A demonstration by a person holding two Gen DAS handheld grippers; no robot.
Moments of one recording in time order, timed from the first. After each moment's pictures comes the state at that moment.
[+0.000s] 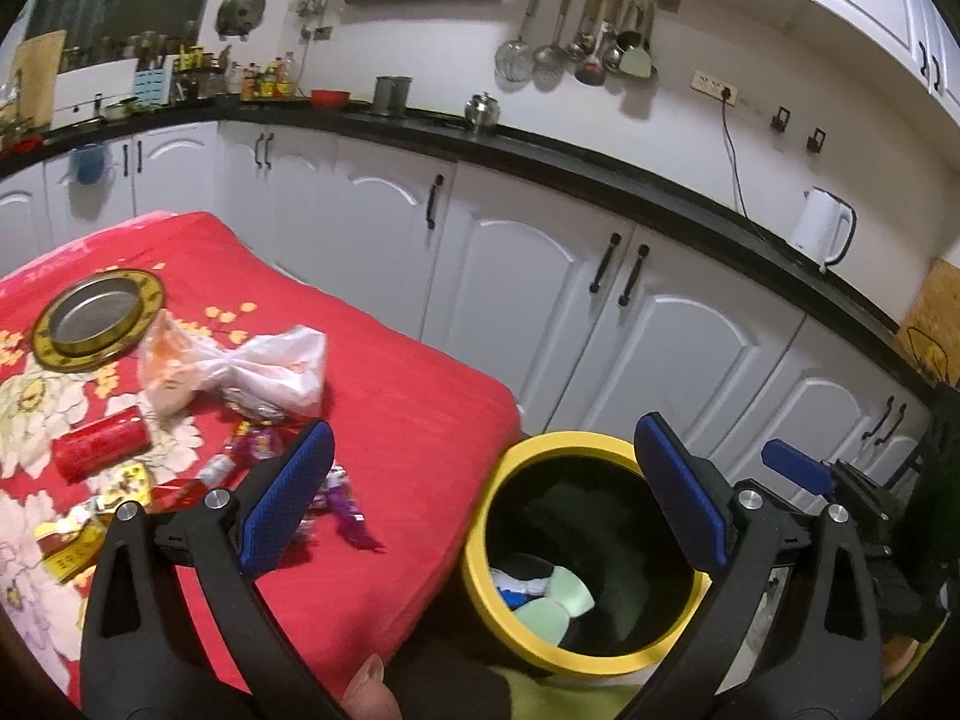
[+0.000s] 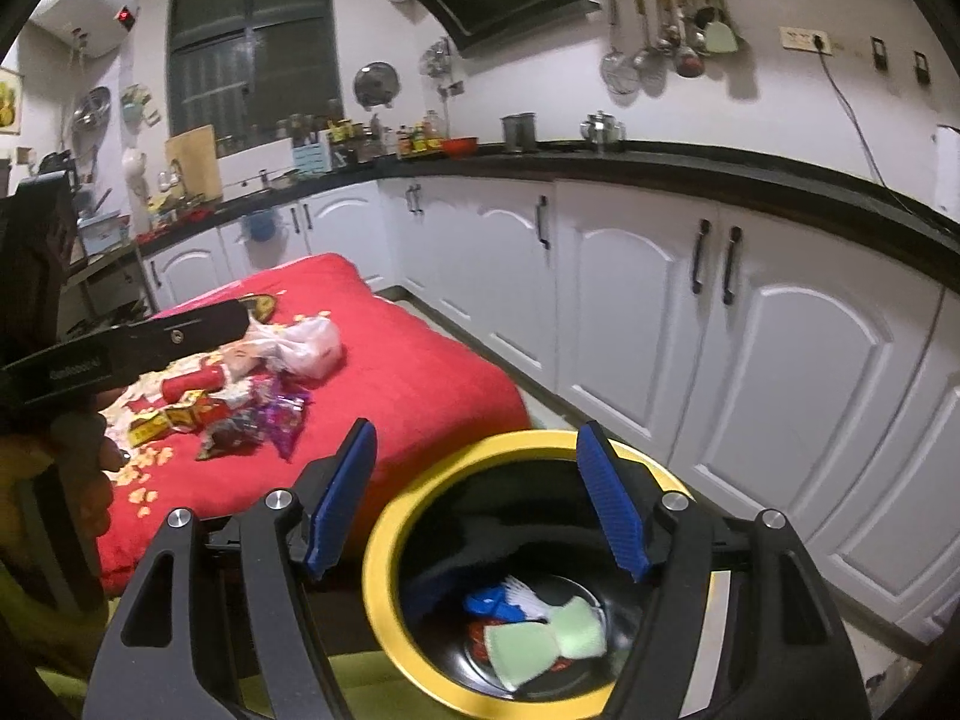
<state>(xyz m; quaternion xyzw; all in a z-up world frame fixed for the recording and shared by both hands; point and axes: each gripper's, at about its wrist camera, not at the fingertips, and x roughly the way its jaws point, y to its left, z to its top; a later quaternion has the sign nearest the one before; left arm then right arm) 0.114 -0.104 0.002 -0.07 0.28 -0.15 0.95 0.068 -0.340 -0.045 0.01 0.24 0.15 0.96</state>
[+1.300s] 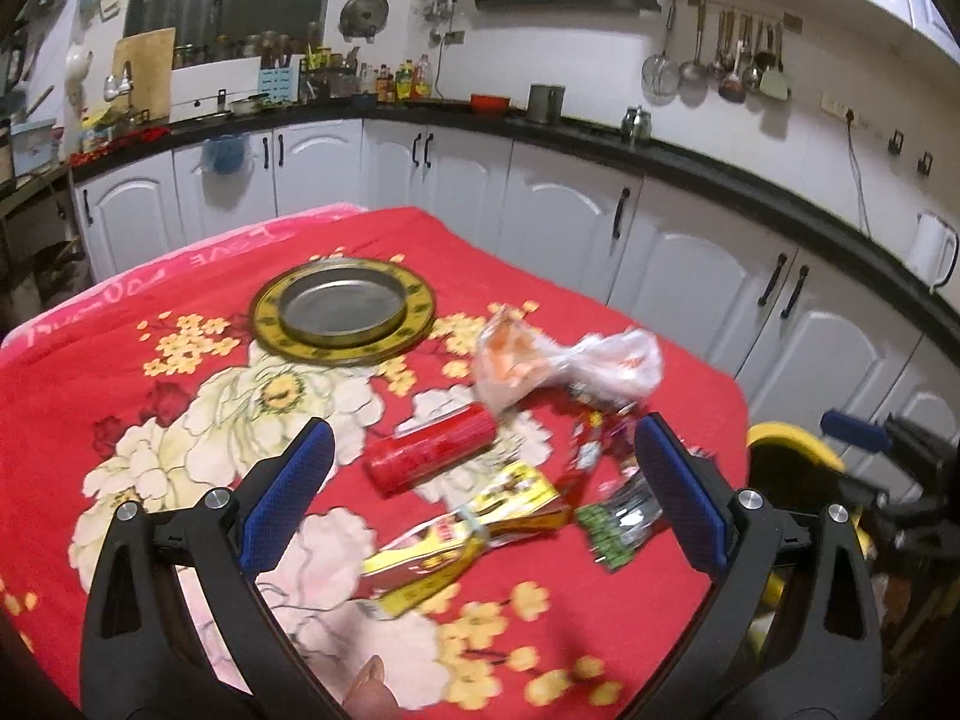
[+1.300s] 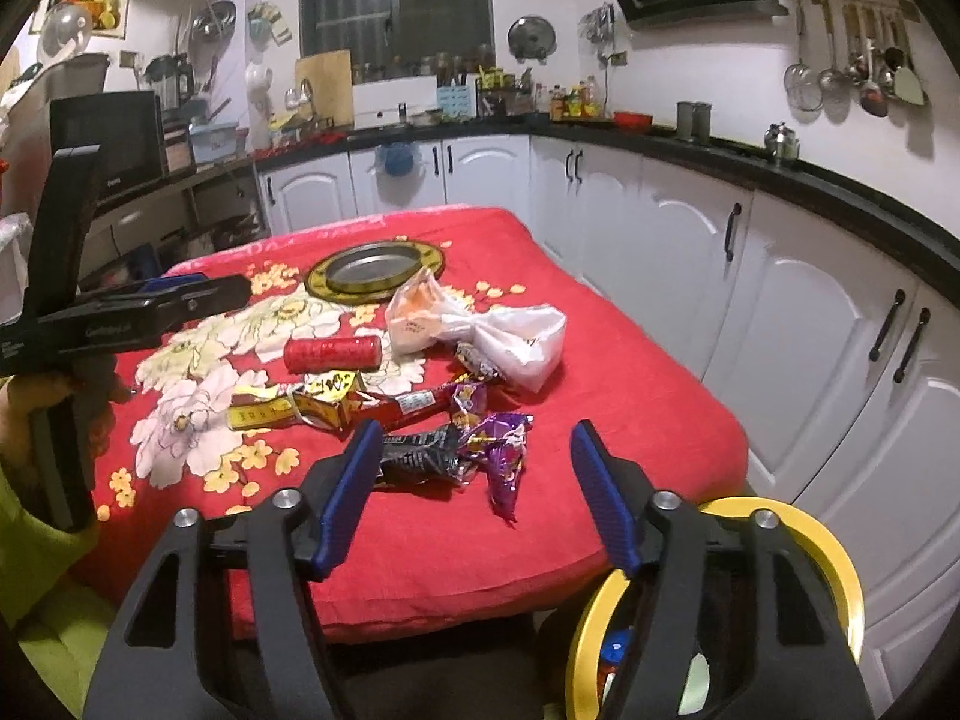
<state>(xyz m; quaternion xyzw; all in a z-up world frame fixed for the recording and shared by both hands) 0.096 0.089 -0.003 -0.05 0.29 -0.01 0.95 0.112 -0.172 -0.042 -0.07 0.28 0.29 0.91</state>
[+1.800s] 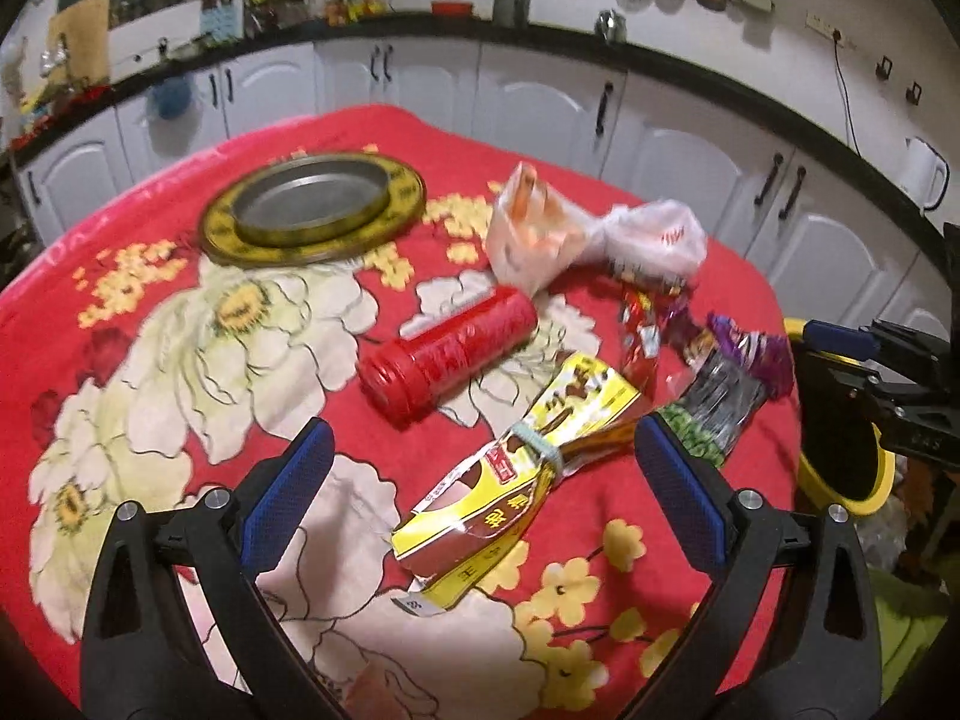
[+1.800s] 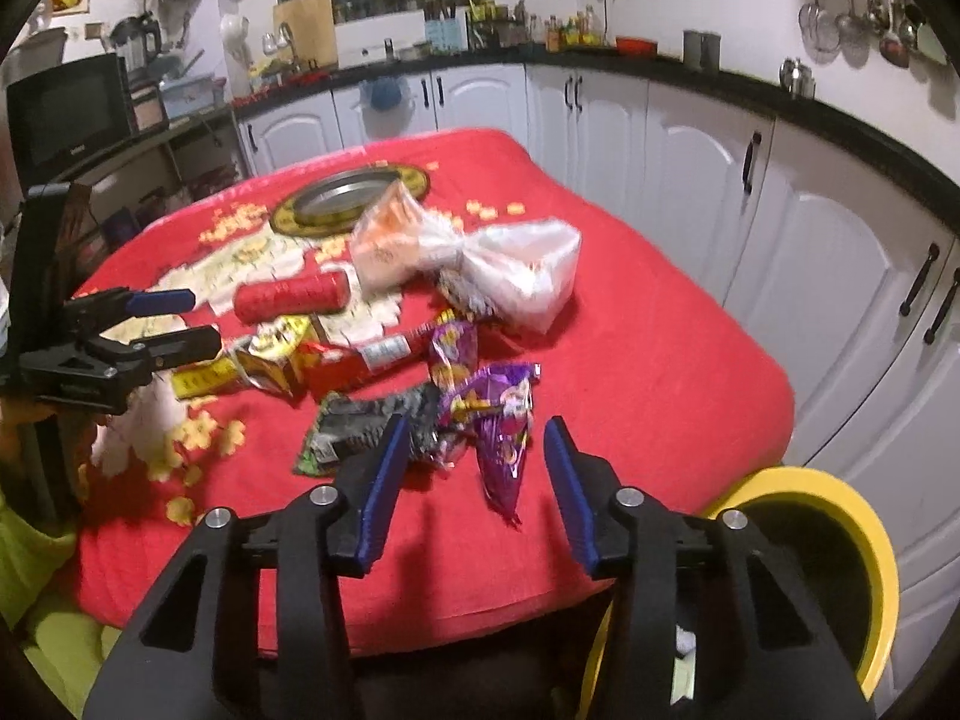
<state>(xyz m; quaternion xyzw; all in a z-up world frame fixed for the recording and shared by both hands) 0.132 0.113 -0.069 -0.02 0.39 -0.07 0.92 0.161 -0.147 -0.091 -0.08 0.36 0.28 0.89</state>
